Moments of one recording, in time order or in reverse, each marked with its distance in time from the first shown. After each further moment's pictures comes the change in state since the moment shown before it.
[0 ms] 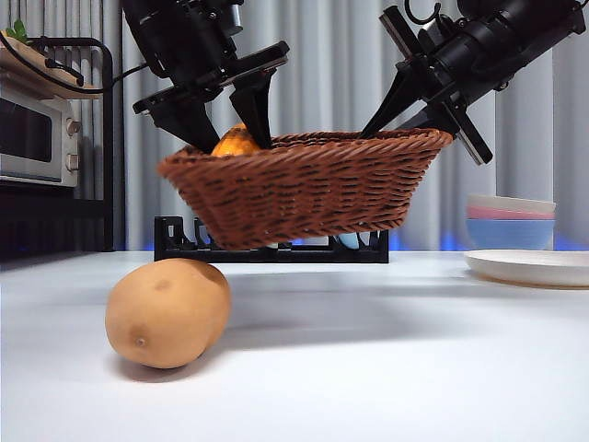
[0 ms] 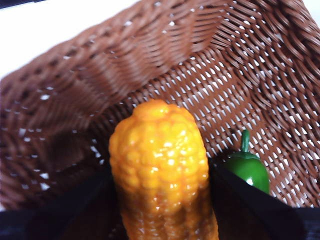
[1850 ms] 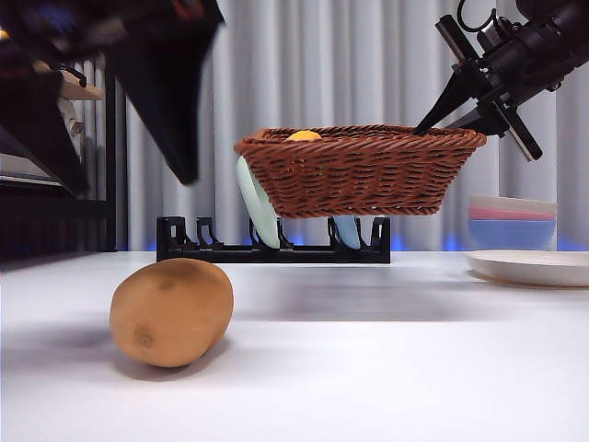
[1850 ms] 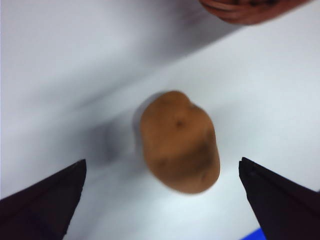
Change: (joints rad) left arm -0.325 -0.500 -0.554 -0.164 -0.229 -0.204; right arm -0.162 0.000 0.000 0.072 -0.029 0.039
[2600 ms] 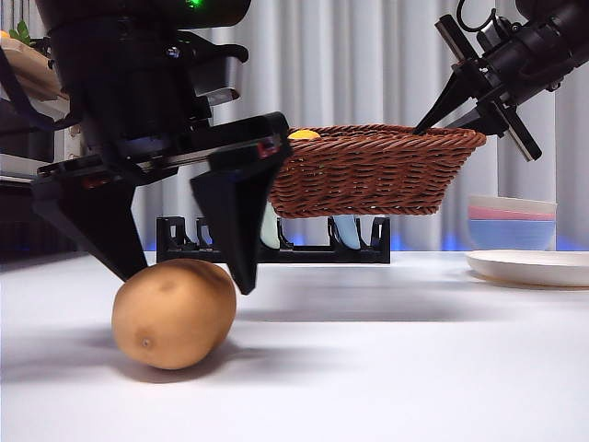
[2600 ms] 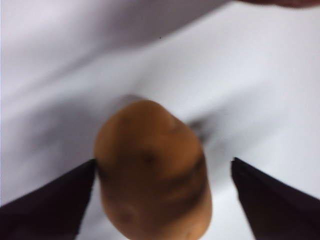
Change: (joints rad) left arm 0.008 0.248 0.001 0.139 0.095 -0.013; right arm 0.000 0.000 0.000 0.001 -0.002 0.000
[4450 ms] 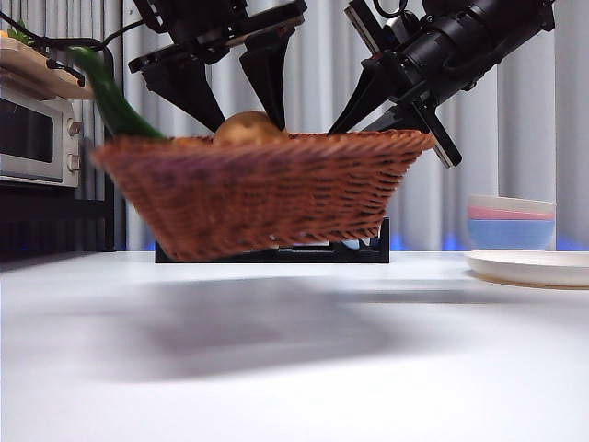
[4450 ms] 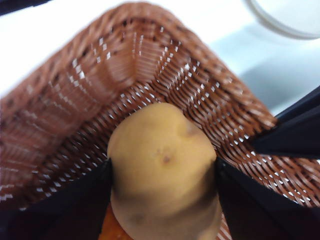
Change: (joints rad) left arm 0.192 0.124 0.473 -0.009 -0.002 0.190; right arm 0.276 0.006 0.000 -0.110 0.038 -0.079
